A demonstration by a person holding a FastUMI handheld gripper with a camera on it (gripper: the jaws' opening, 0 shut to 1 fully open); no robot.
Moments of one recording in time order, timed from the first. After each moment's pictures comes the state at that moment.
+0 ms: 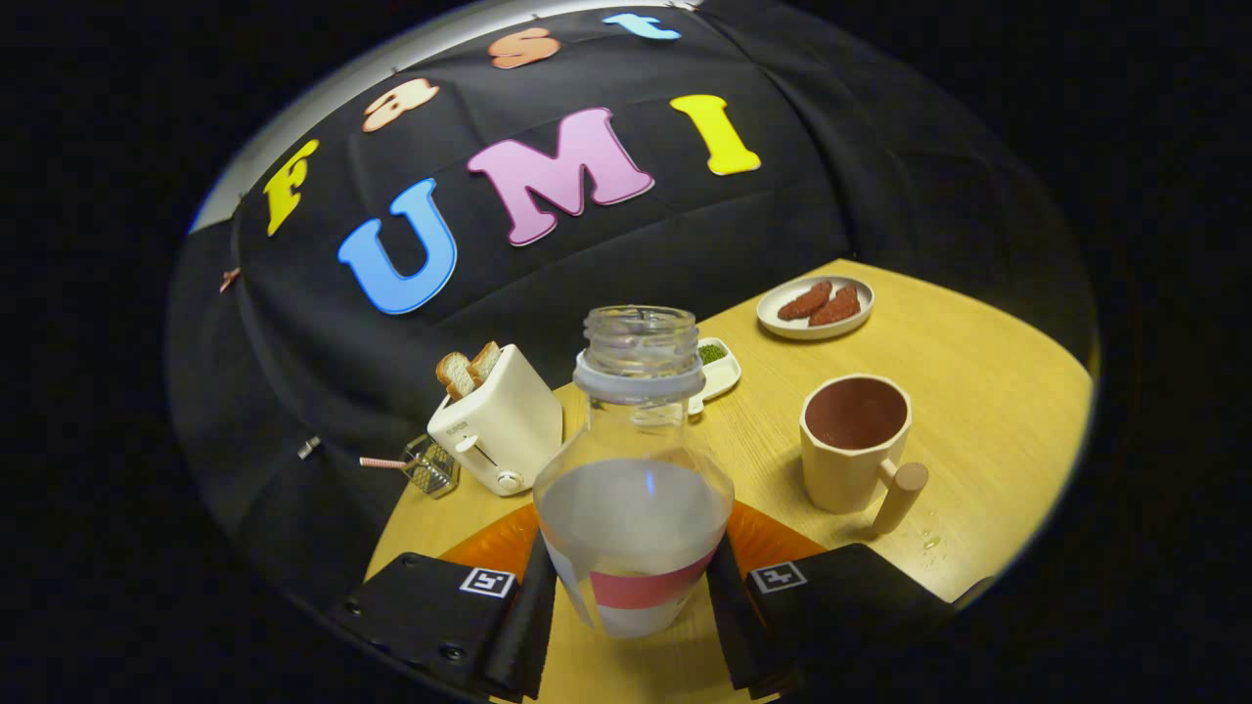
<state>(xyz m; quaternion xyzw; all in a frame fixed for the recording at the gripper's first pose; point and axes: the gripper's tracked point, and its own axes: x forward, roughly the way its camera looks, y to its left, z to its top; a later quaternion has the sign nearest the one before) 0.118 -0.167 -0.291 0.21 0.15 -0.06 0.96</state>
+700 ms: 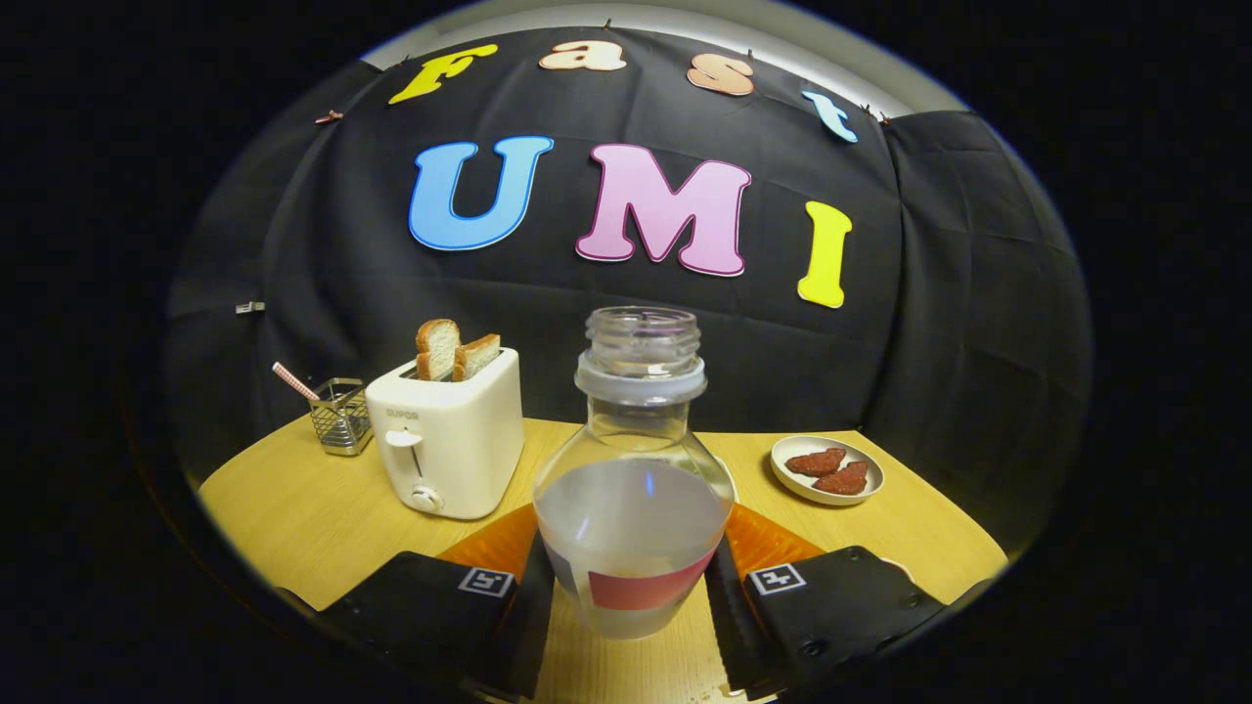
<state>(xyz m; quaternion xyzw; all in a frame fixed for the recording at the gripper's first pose) 0.238 -0.167 -0.268 -0.02 0.08 -0.09 0.99</state>
